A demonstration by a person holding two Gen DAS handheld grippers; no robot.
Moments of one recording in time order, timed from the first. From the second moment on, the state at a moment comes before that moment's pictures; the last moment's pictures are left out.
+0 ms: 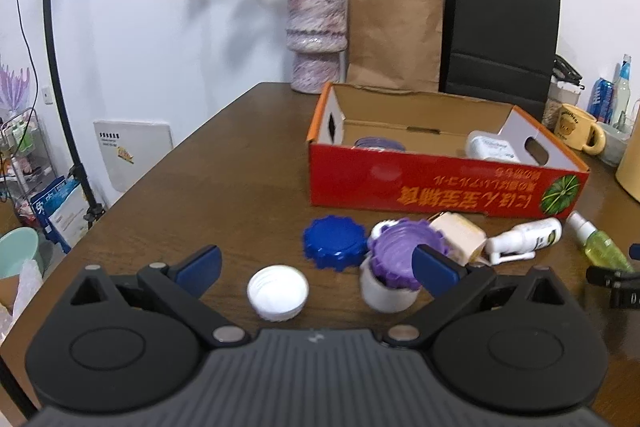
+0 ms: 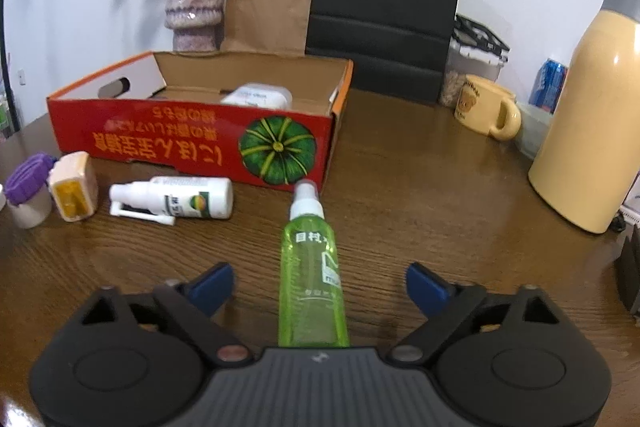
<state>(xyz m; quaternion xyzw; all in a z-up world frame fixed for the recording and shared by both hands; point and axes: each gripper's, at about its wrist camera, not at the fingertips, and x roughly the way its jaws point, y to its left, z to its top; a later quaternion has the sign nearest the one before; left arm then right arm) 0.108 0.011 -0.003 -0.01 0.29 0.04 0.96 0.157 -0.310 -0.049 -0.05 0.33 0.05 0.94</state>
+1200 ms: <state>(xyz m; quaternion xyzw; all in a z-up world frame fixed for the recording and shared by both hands) 0.138 0.046 -0.046 -0.02 0.35 0.08 0.93 0.132 -0.303 -0.042 0.00 0.26 0.05 0.97</state>
